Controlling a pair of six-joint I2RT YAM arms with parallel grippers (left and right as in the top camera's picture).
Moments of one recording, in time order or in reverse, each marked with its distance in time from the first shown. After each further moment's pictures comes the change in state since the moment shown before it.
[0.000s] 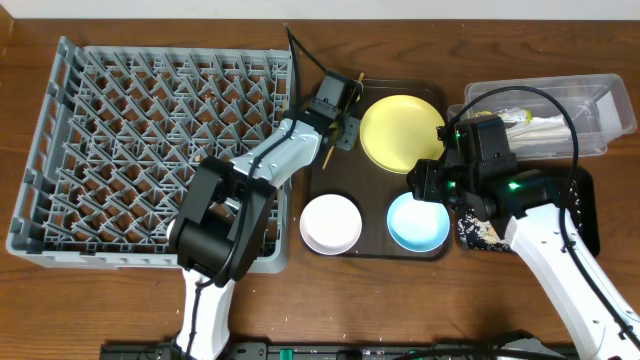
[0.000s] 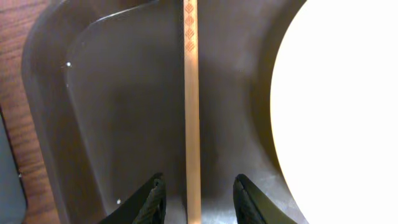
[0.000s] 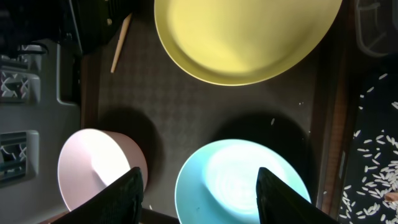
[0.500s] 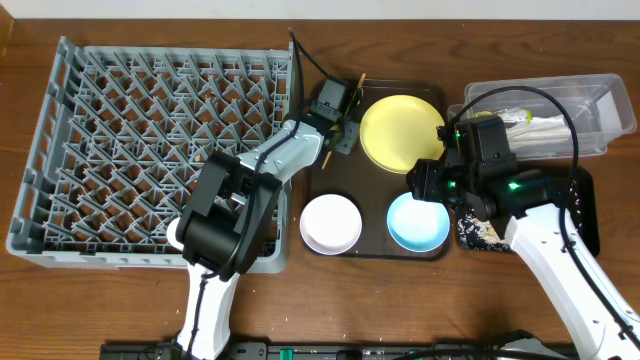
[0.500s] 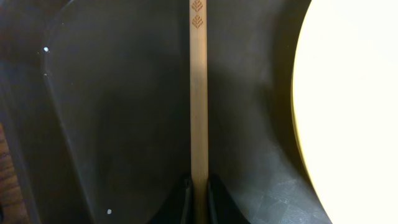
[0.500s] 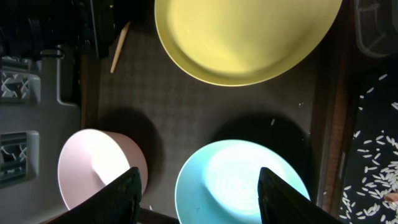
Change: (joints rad) left arm 0.001 0.043 0.001 0.008 -0.007 0.021; right arm 0.000 0.000 0.000 0.002 0.000 0.000
